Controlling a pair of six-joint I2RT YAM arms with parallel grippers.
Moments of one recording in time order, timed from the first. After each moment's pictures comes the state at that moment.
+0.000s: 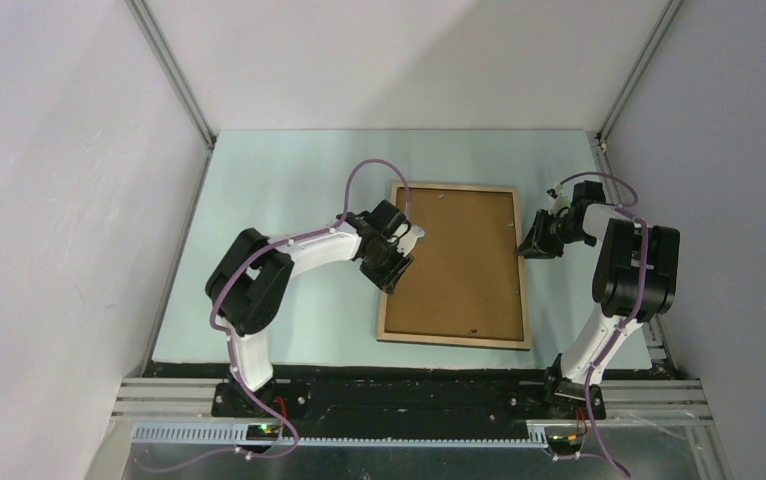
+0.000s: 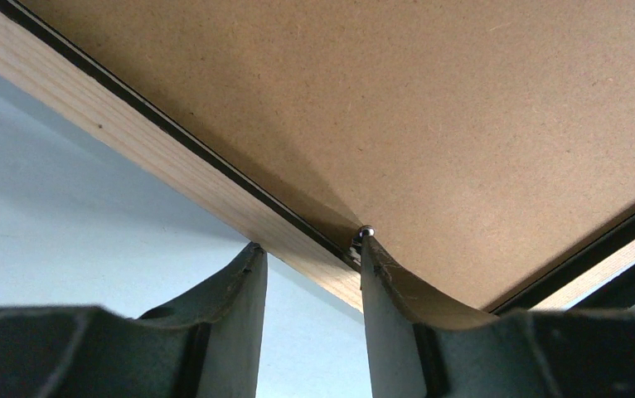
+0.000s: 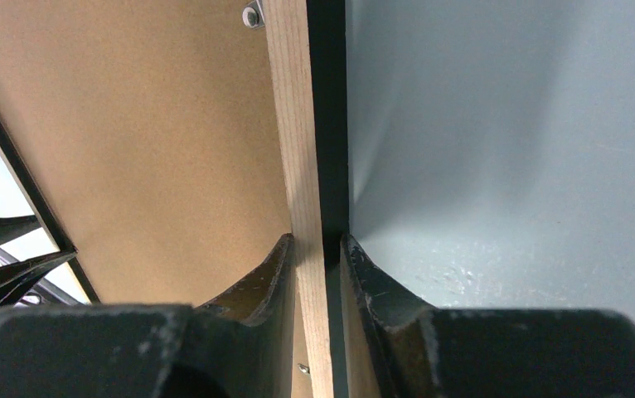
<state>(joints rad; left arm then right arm) -0.72 1.86 1.23 -0.61 0.19 0.06 -0.21 1.84 1.11 -0.51 -0.56 0.07</state>
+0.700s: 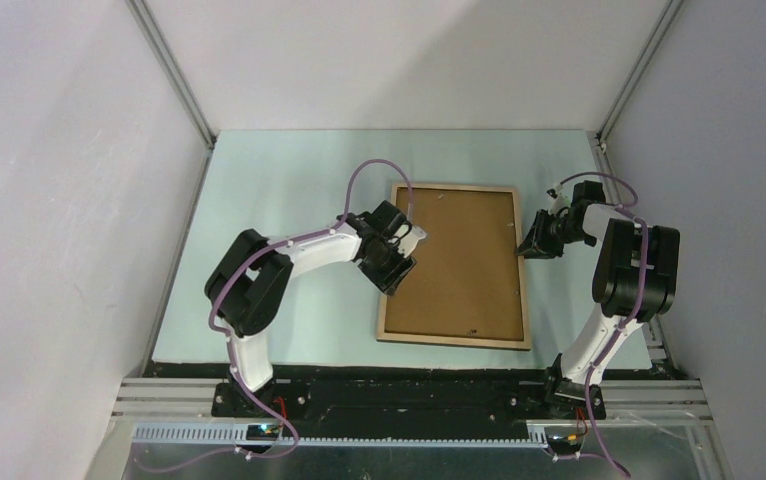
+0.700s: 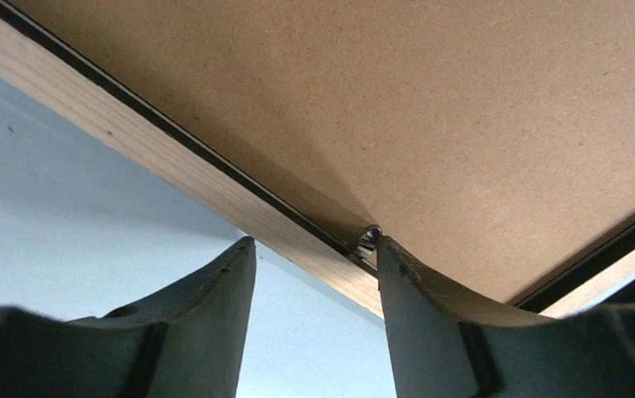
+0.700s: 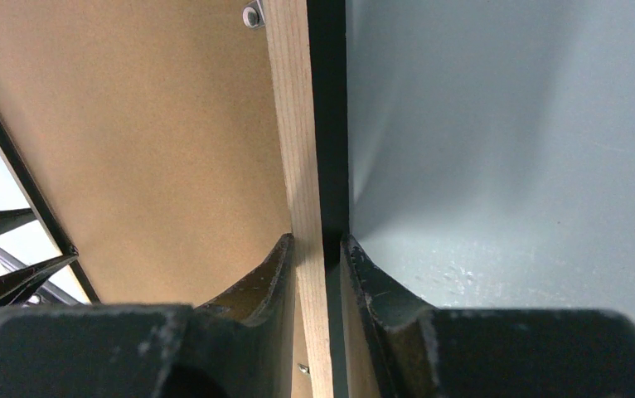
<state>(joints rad) -0.72 1.86 1.22 -0.60 0.18 0.09 -0.21 1.84 1.11 -0.51 -0.56 0.07</state>
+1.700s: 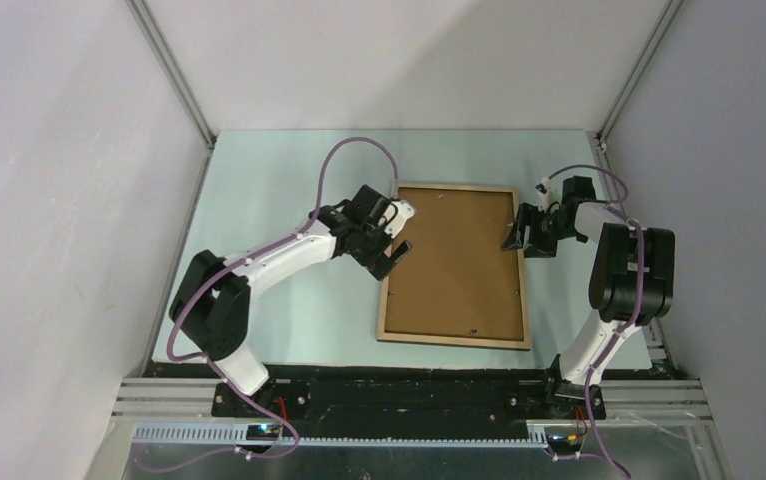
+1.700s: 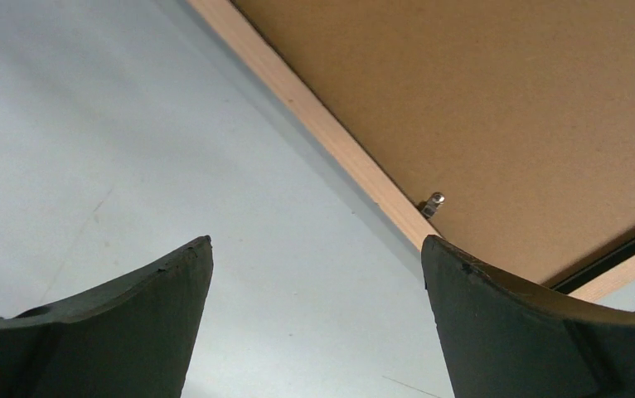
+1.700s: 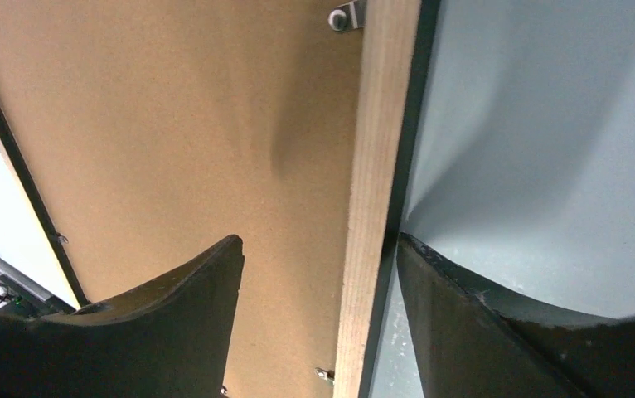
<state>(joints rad) -0.70 1.66 1.21 -0.60 0.01 0.14 -0.15 1.81 1.11 -0.50 -0.54 0.06</state>
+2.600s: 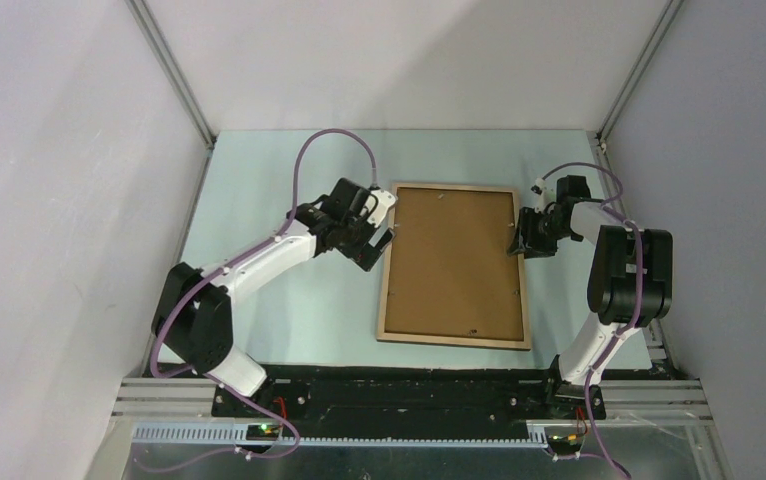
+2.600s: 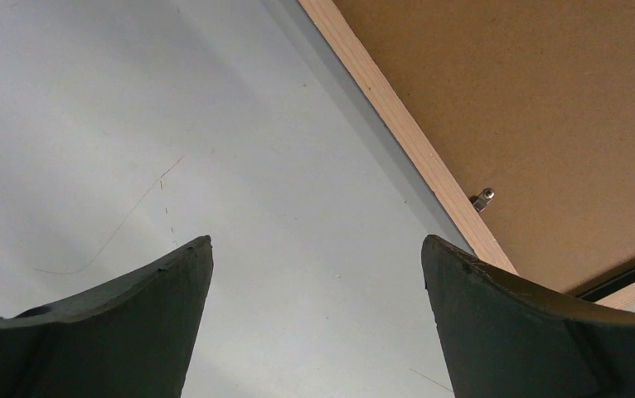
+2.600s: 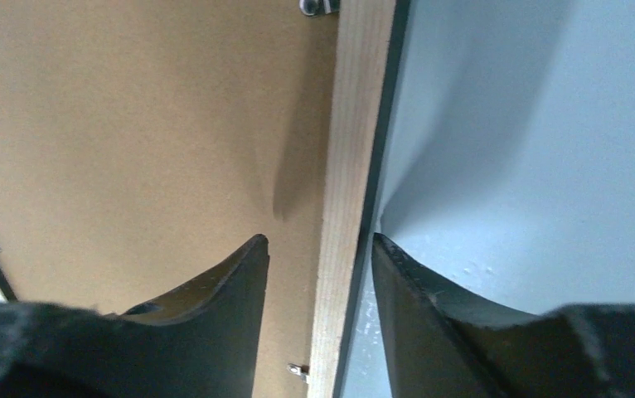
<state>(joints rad) -0.62 1.55 1.17 -0.58 -0.03 0.14 -0.11 1.79 1.11 -0.53 -0.42 0.00</state>
